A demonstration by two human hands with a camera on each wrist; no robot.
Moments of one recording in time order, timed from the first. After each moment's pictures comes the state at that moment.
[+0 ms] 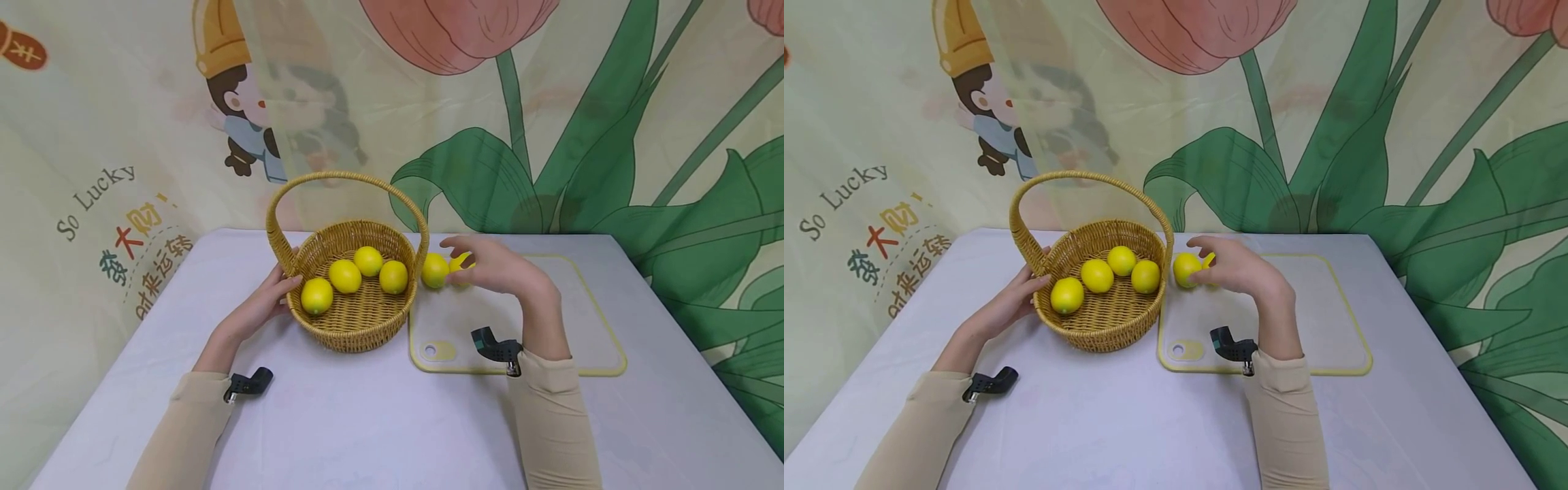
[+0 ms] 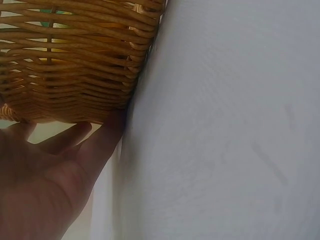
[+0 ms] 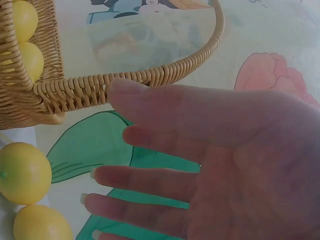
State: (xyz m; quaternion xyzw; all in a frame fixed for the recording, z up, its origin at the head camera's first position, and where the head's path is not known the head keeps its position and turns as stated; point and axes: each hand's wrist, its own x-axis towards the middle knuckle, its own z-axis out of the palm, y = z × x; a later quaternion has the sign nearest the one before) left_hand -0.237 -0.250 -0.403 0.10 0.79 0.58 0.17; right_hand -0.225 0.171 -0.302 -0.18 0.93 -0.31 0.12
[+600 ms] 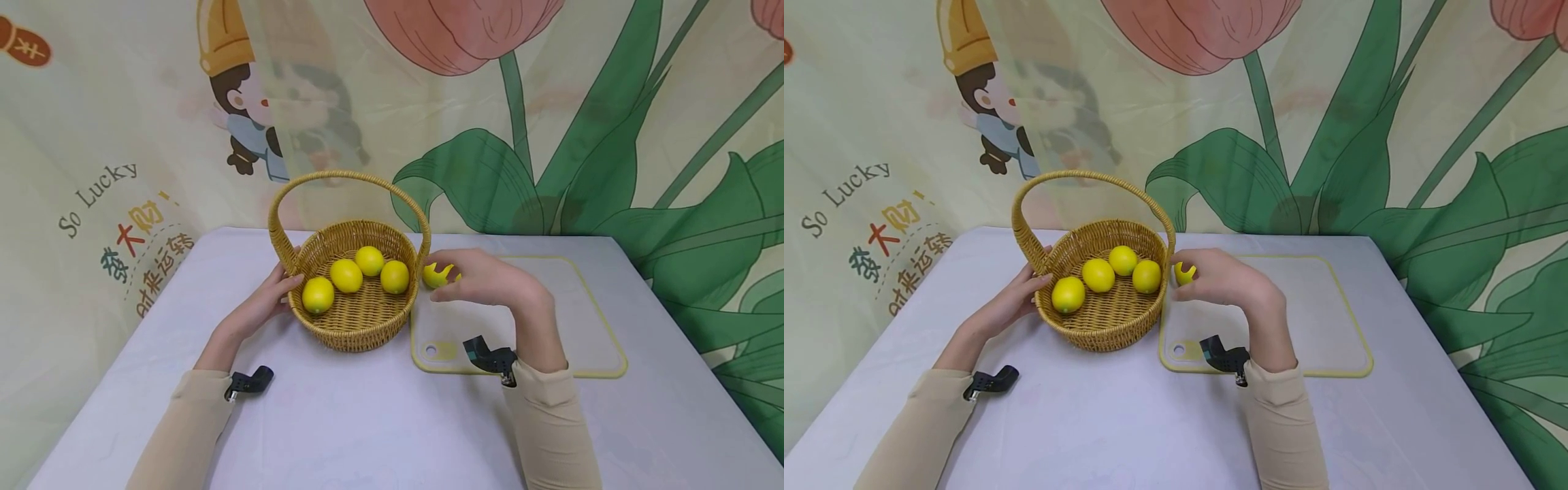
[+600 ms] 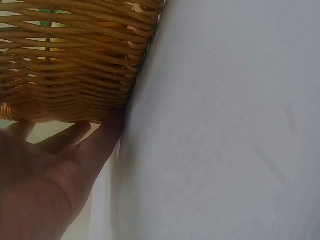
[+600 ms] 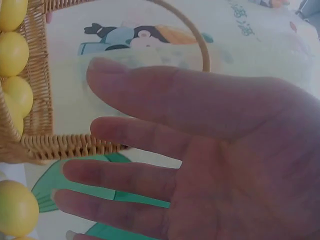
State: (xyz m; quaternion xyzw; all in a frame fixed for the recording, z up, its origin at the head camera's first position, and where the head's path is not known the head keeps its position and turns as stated) left_hand -0.235 -0.249 -0.402 0.11 0.79 0.59 0.17; right_hand -0.203 0.147 -0.288 -0.23 0.92 -0.27 0.16
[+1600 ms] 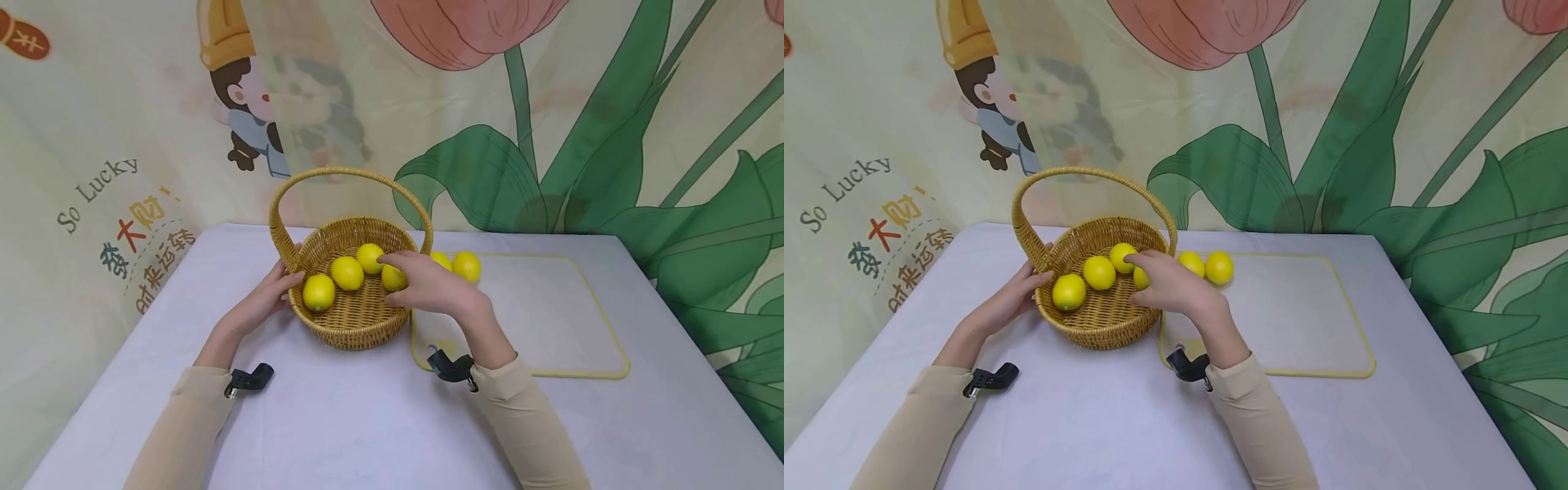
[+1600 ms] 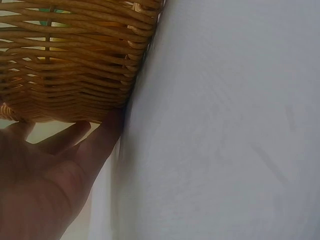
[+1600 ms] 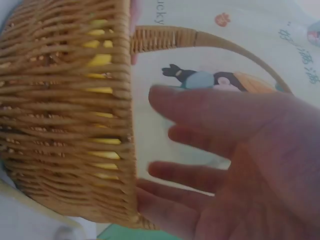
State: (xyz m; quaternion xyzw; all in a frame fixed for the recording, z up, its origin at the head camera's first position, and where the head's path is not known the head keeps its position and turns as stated) left_hand -0.236 -0.250 -0.404 0.10 0.79 0.58 0.17; right_hand -0.218 0.078 -0.325 -0.27 0.92 -0.26 0.11
